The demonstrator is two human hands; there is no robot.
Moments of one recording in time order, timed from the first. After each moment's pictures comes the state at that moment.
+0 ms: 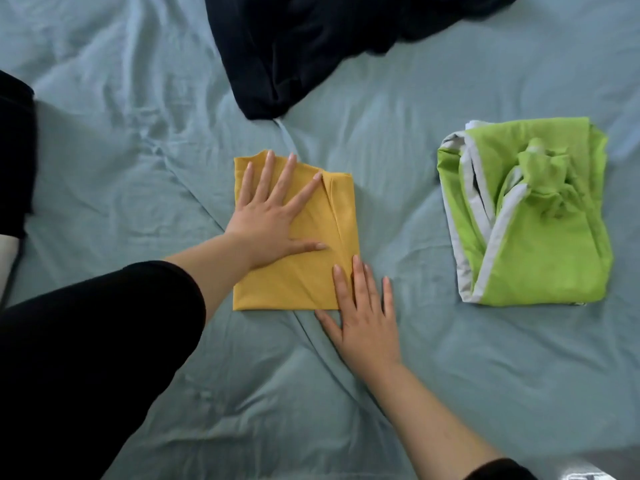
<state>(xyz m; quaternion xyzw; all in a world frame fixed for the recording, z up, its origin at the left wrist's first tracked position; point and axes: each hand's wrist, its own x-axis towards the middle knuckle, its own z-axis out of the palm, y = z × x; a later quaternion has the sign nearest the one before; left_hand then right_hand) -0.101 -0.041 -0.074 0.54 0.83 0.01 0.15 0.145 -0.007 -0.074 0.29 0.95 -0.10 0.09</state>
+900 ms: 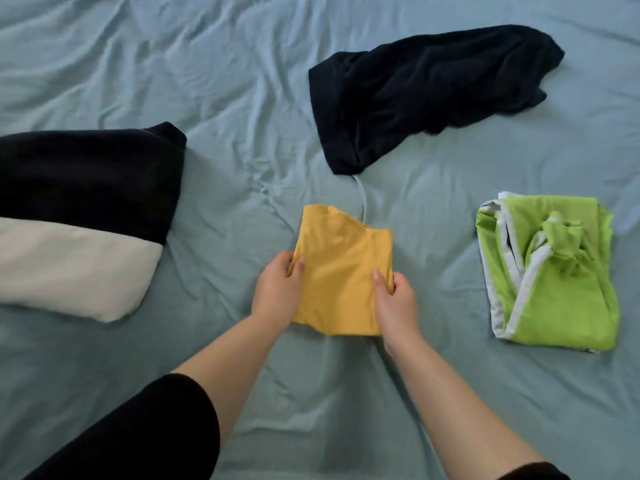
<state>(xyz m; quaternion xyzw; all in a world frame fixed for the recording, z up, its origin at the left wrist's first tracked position) -0.103 -0.154 -0.008 0.04 0.84 0.43 0.34 0.019 -0.030 0.010 0.58 0.64 -0.49 -0.07</state>
